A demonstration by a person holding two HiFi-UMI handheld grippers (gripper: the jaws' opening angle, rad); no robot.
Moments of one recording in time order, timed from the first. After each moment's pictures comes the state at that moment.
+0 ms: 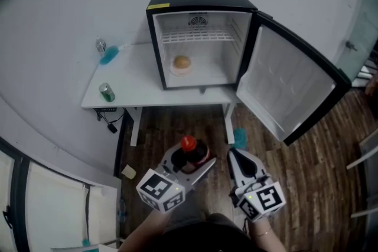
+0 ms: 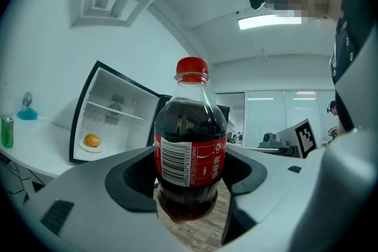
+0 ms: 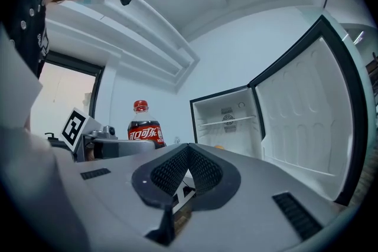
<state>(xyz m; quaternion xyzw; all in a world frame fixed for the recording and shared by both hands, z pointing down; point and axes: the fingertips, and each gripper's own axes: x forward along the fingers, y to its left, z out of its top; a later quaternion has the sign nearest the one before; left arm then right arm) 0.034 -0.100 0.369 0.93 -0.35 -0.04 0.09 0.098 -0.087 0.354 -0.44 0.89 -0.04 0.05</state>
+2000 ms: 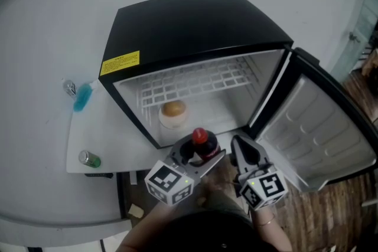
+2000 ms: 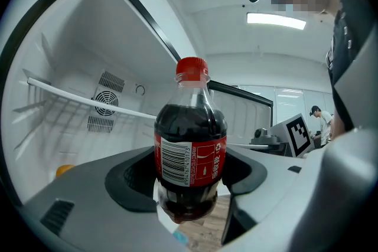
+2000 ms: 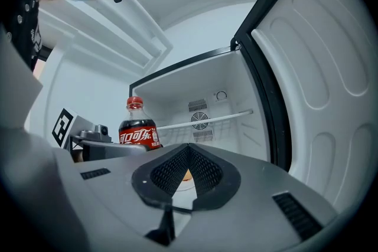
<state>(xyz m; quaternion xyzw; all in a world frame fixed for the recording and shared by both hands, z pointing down) 0.038 -0.428 0.384 0.96 -0.25 0.00 0.08 0.091 -0.424 0.380 -0.54 0.84 -0.06 0.04</state>
